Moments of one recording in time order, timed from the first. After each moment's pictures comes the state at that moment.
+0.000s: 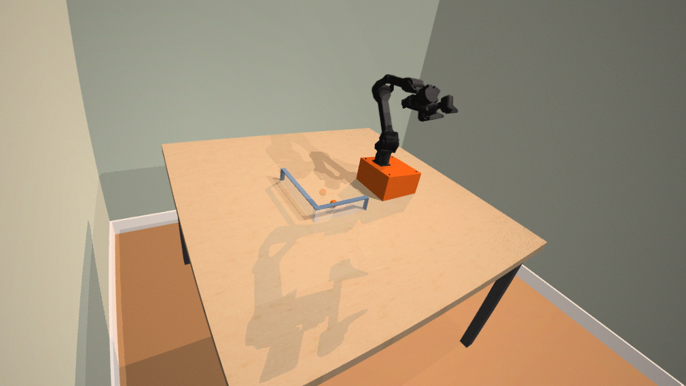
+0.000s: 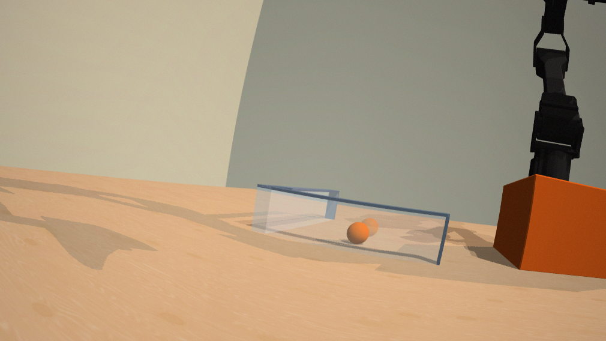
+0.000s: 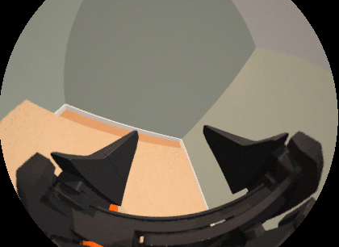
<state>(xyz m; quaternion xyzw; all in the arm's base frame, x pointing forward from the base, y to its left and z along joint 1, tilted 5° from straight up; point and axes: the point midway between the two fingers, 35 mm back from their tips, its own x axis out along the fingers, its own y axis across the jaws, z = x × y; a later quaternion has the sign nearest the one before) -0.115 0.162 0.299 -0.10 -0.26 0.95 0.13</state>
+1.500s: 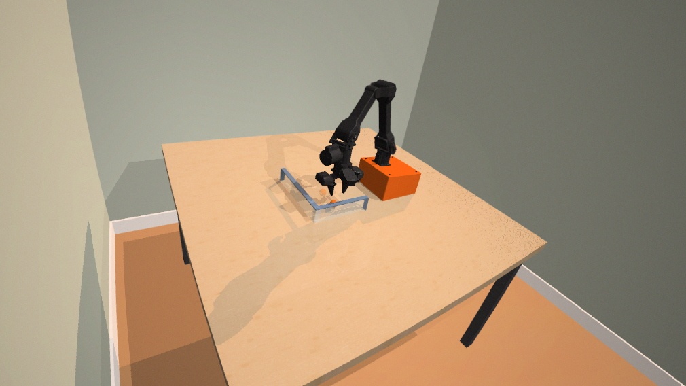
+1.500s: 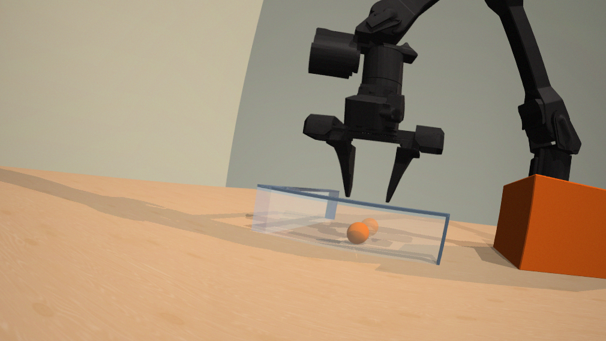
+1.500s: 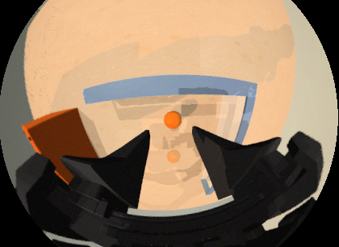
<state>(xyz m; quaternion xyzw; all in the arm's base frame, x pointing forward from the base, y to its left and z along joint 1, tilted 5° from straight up) 0.299 0.094 -0.030 -0.49 0.52 0.51 0.48</state>
